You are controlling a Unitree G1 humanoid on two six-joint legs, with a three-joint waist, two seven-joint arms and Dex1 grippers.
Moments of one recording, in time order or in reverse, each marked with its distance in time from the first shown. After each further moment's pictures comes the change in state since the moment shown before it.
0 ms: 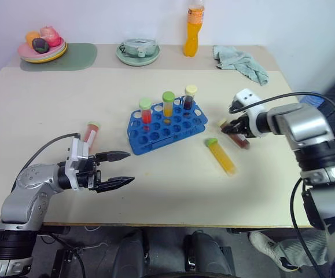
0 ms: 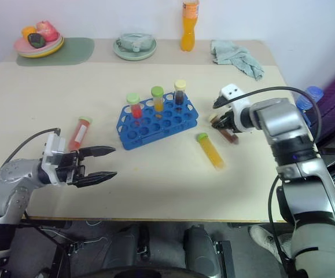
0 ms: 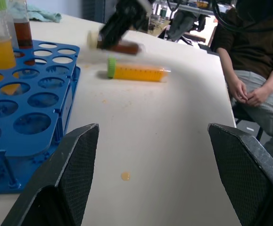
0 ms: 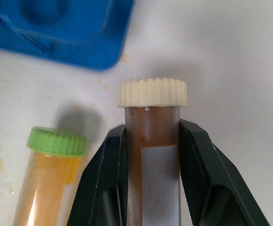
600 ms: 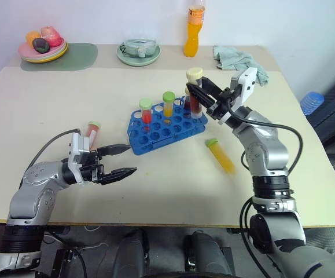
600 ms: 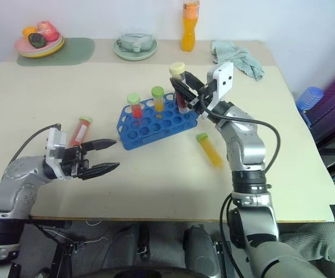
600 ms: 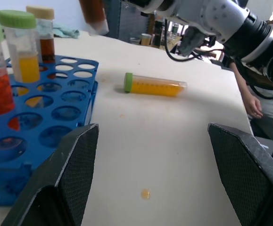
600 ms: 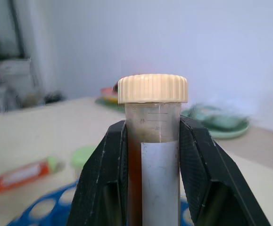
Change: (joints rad) left arm -0.050 -0.060 -0.004 0.087 0.005 -0.037 0.026; right arm 0.192 0.523 -0.235 -0.080 0.169 -0.770 -0.192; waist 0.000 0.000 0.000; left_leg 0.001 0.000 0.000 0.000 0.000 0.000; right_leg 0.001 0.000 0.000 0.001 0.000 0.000
